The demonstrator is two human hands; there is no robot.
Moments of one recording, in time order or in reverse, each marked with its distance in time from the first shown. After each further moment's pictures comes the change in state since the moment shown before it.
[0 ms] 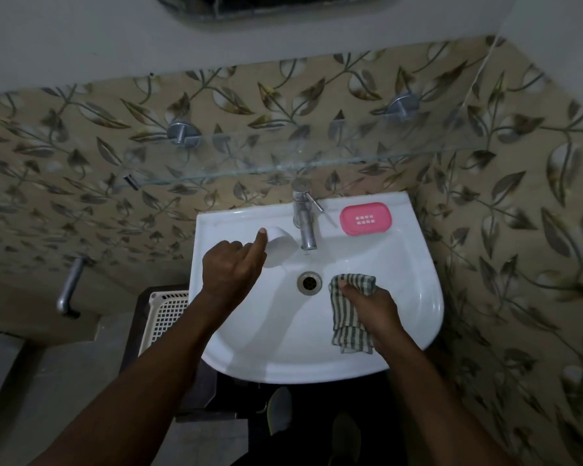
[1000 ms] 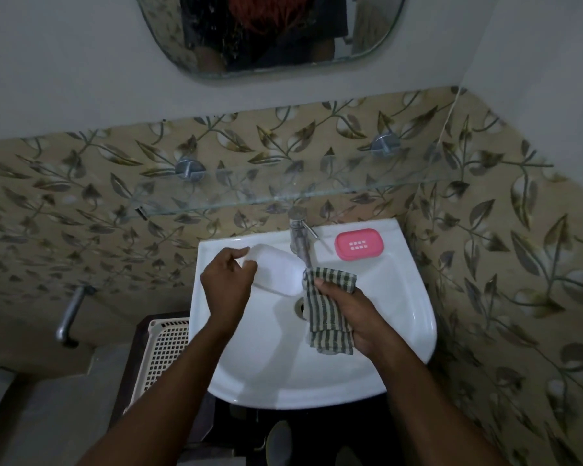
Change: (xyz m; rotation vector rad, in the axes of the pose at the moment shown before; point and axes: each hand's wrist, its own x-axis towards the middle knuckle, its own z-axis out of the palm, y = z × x) left_hand 0.025 0.026 -0.027 -0.767 -0.069 -1.148; right_hand -0.037 -0.058 0.006 0.417 -0.435 -0.012
